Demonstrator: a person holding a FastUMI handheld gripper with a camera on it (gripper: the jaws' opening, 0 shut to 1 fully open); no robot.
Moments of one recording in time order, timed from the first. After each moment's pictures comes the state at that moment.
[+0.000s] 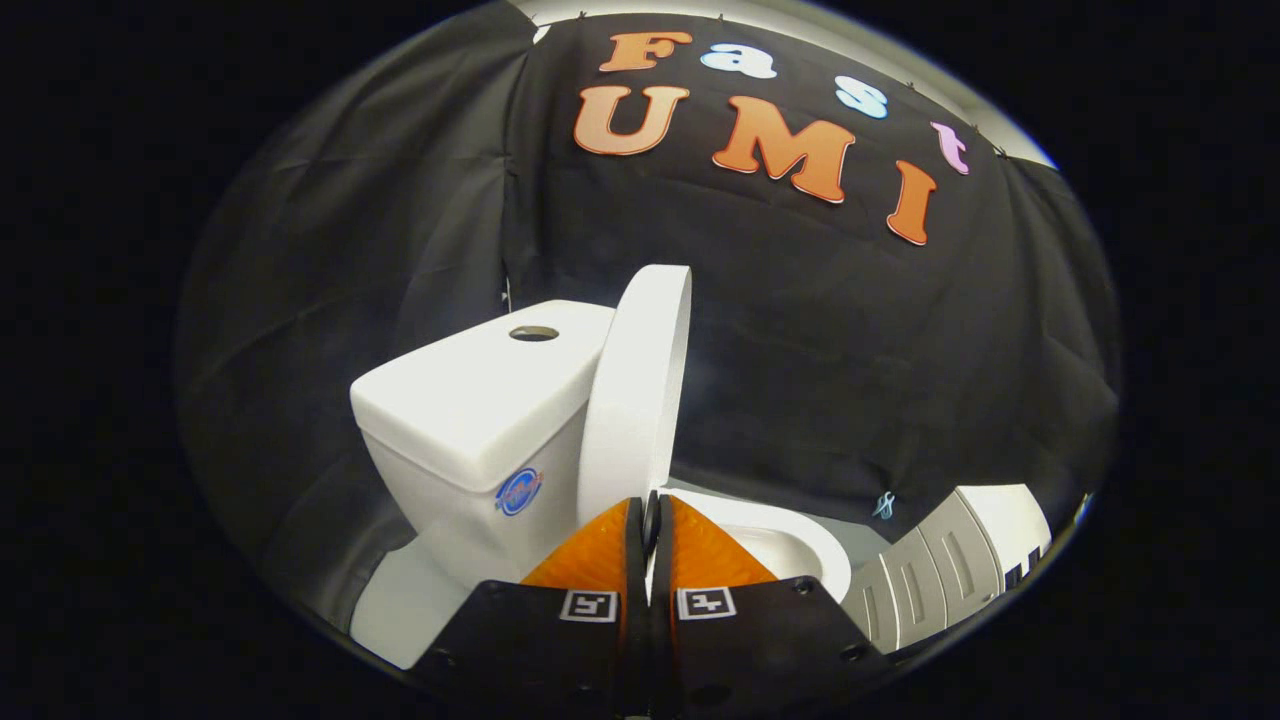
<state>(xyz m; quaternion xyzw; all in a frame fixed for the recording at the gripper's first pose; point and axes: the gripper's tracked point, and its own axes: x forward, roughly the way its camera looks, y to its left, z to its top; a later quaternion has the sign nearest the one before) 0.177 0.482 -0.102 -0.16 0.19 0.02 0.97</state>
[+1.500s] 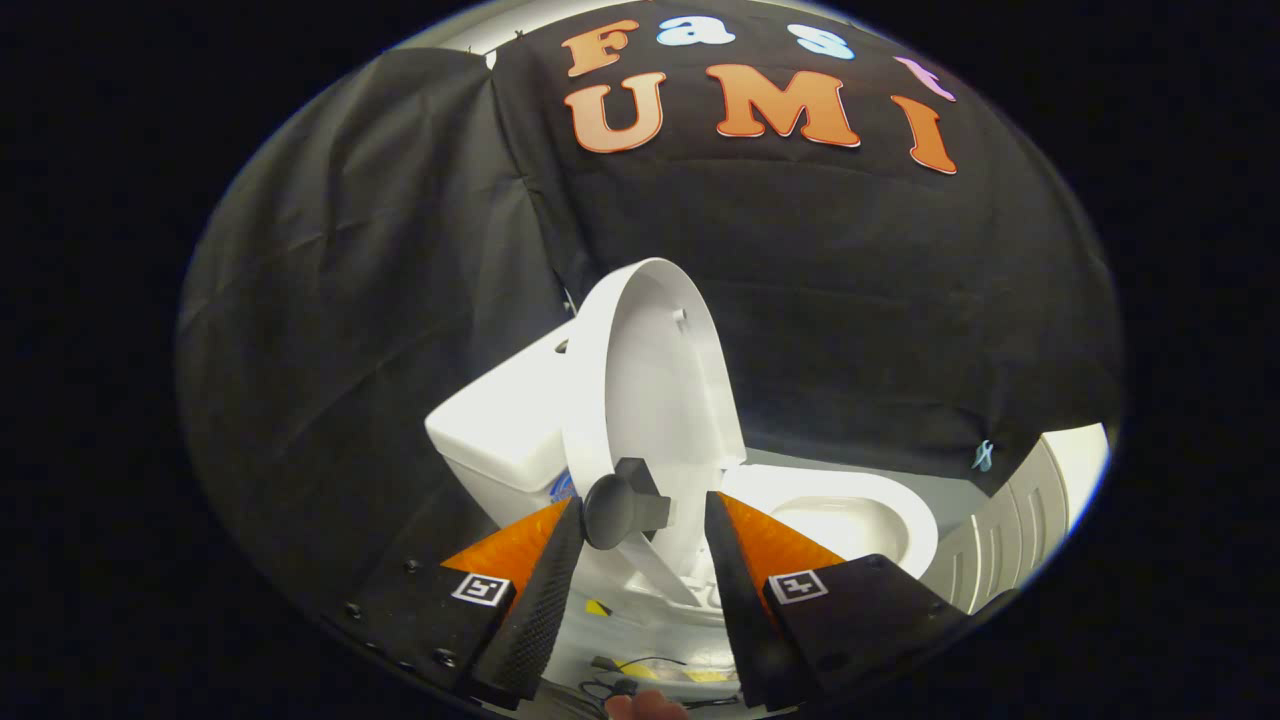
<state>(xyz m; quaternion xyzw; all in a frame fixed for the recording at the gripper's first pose) 0.154 0.476 -0.076 0.00 0.23 0.15 0.96</state>
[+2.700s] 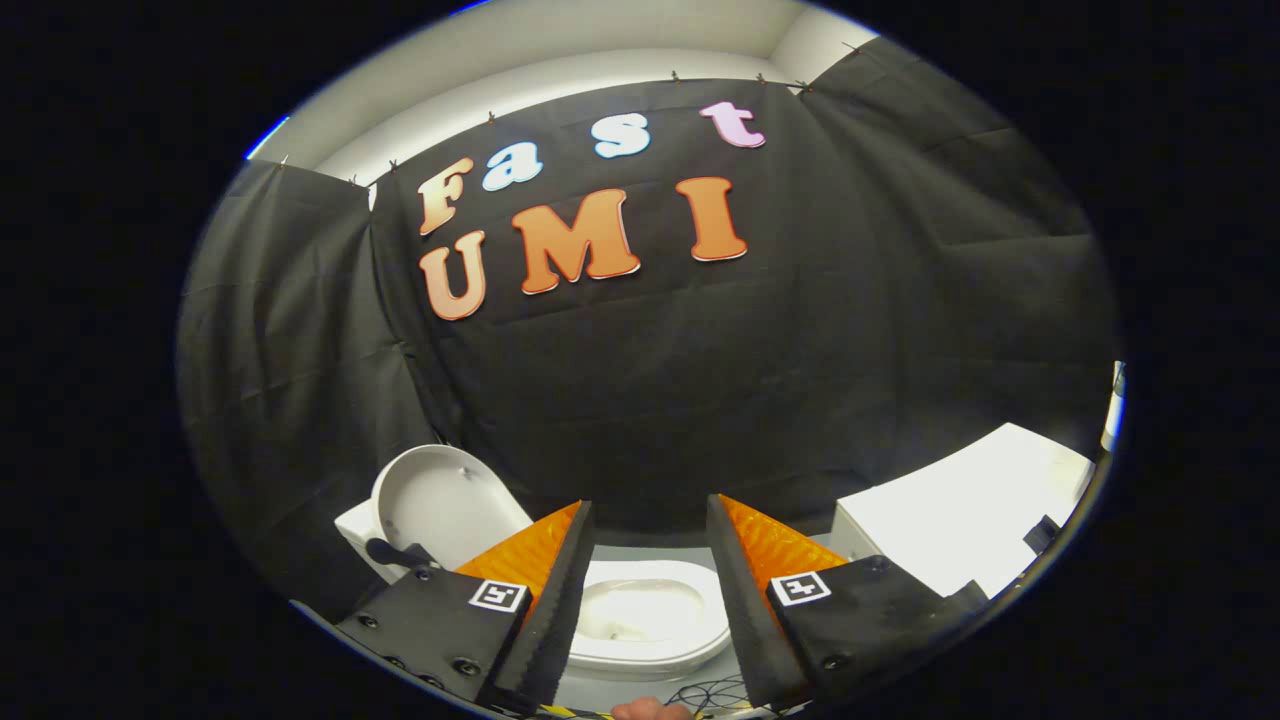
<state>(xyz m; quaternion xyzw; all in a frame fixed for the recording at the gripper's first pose) 0.077 0.066 0.072 0.06 0.05 -0.01 1.00</state>
